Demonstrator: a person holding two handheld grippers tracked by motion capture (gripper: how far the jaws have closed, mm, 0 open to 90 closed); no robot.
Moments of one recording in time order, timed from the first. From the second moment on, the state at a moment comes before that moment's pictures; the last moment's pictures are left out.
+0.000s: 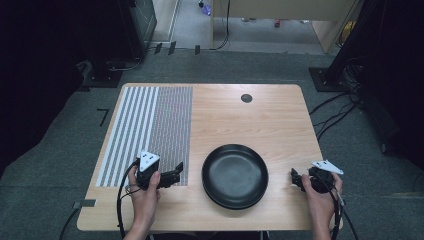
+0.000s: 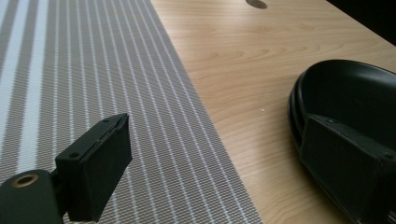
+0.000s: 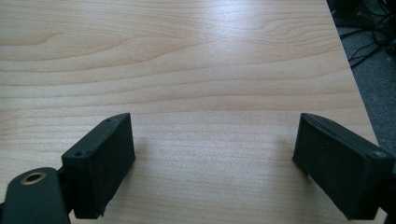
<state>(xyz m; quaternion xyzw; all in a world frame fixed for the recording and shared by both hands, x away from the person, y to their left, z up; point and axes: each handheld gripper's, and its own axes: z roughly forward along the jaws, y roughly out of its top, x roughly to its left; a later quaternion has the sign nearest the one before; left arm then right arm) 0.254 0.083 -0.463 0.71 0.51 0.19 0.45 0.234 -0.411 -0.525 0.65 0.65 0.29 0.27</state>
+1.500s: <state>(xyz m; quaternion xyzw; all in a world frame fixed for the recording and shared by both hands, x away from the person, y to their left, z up) 0.240 0.020 -0.476 0.76 0.46 0.12 0.45 0.223 -0.321 -0.484 0.59 0.64 0.44 0.22</state>
